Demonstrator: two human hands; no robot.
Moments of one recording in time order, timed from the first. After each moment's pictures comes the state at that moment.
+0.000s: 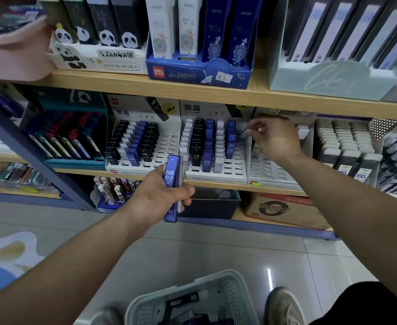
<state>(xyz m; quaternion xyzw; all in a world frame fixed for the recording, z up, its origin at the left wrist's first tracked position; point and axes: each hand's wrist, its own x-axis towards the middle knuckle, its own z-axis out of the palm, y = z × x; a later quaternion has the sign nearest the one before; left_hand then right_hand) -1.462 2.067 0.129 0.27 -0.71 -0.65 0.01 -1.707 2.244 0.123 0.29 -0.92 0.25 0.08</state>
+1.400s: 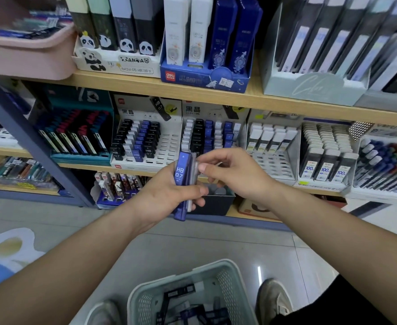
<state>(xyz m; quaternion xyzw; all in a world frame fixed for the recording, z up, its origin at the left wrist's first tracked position) -1.438 2.083 0.157 0.15 -0.68 -0.72 -0.02 -1.552 2.226 0.173 0.31 -0.77 0.48 -0.27</state>
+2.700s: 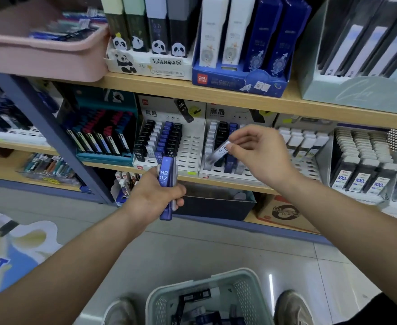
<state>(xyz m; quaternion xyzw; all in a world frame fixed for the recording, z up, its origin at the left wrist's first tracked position) -1.420 2.026 0.135 0.31 -0.70 -0.64 0.05 -1.590 2.192 0.164 0.31 -0.80 0.51 -0.08</state>
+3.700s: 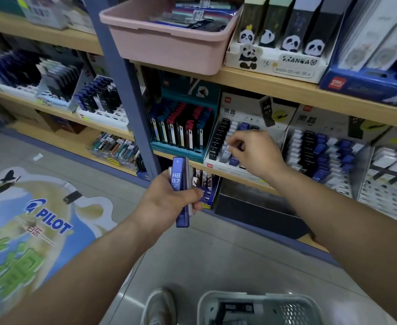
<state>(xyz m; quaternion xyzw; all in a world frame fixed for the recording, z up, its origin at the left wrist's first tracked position) -1.332 1.942 0.131 0.36 -0.62 -0.69 0.11 -1.567 2.016 0.110 0.49 -0.83 0.25 0.01</state>
